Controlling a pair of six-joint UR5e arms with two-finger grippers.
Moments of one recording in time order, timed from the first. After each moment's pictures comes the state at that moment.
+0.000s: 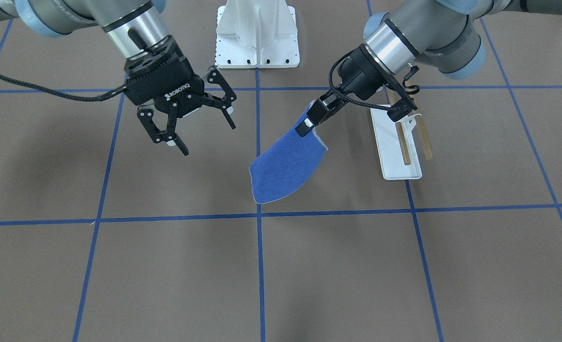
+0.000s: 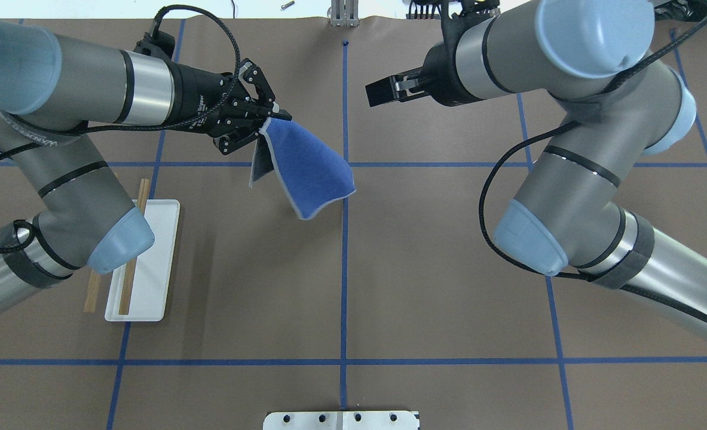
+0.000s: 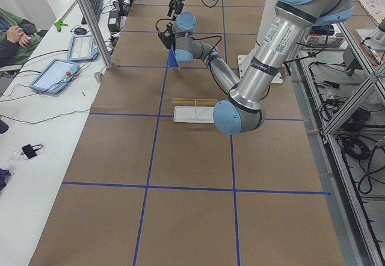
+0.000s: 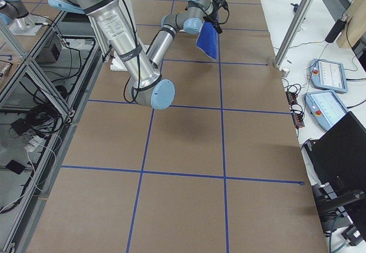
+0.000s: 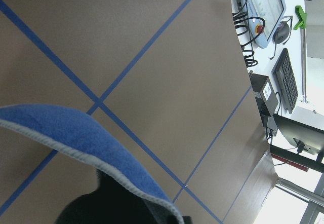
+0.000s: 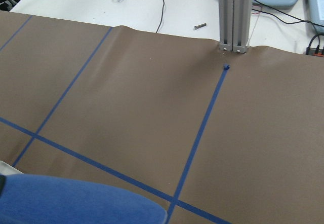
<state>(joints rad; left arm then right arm) -0.78 -2.09 -1.78 -2.39 -2.04 -2.19 0.80 -0.96 1.88 -1.26 1.91 0.84</state>
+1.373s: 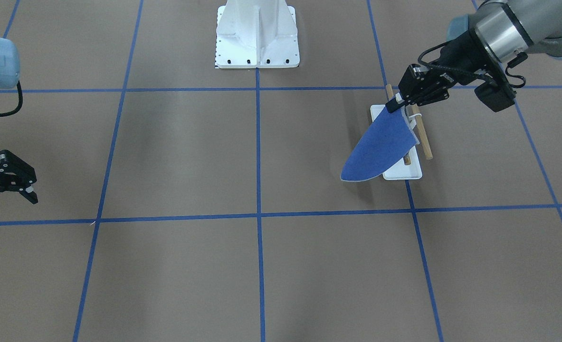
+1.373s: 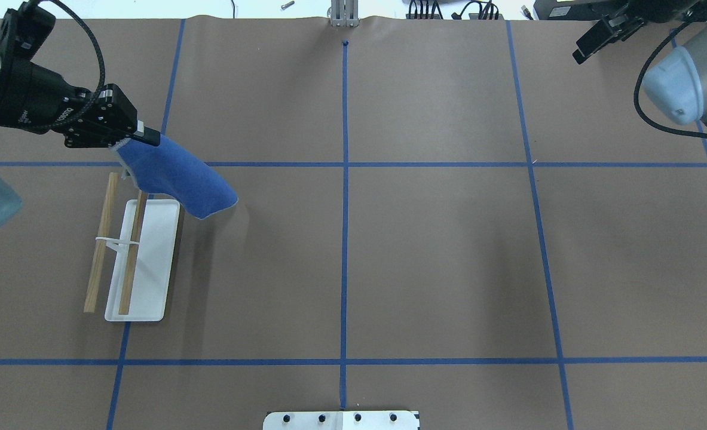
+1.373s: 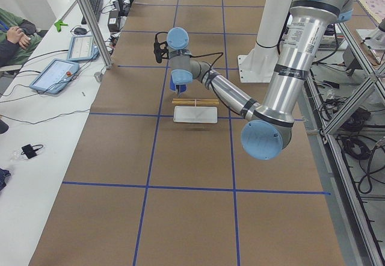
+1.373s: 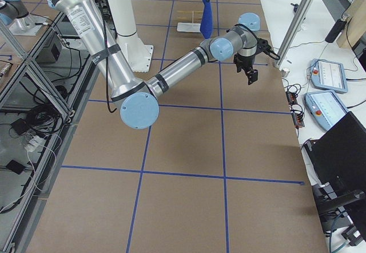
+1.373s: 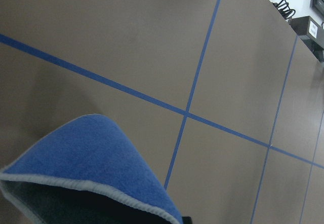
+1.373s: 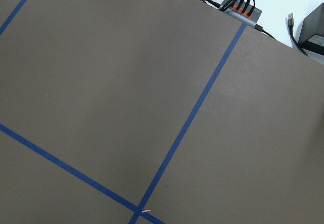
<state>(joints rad) -1.02 -1.86 -1.86 -2.40 -2.49 -1.44 1.21 -1.07 1.67 -1.59 2.23 0.14</state>
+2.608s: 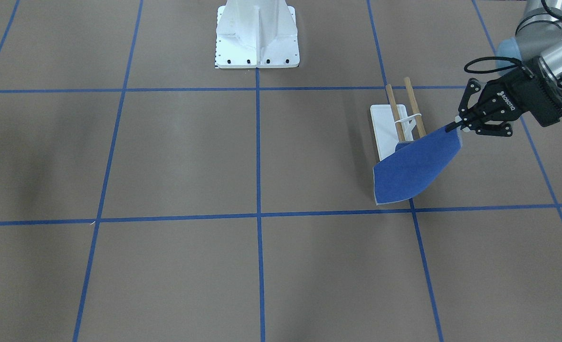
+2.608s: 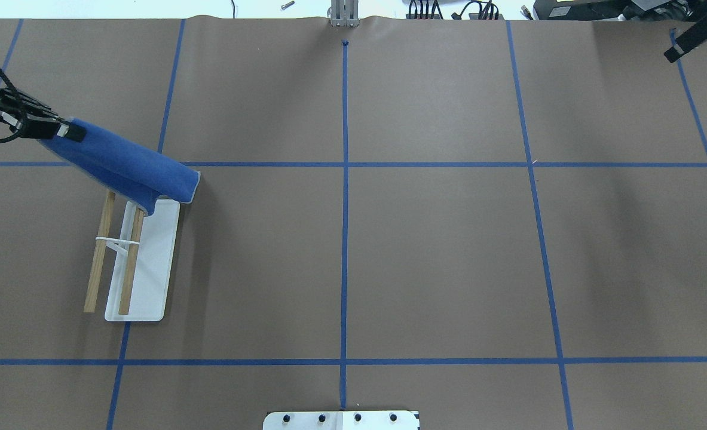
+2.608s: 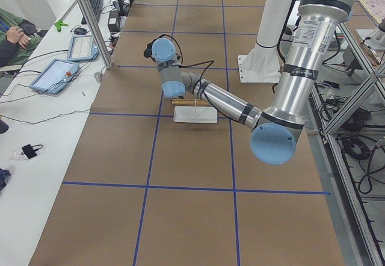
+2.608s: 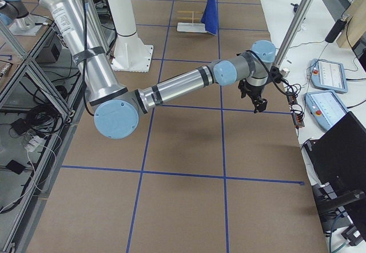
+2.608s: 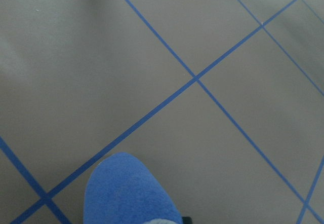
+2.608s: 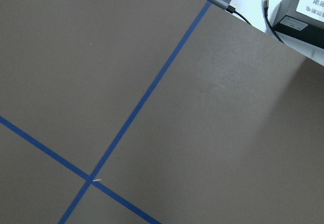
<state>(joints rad) -1.18 -1.75 -1.71 -2.39 -2.62 -0.39 1.40 -1.19 1.56 -1.60 2.35 -0.15</state>
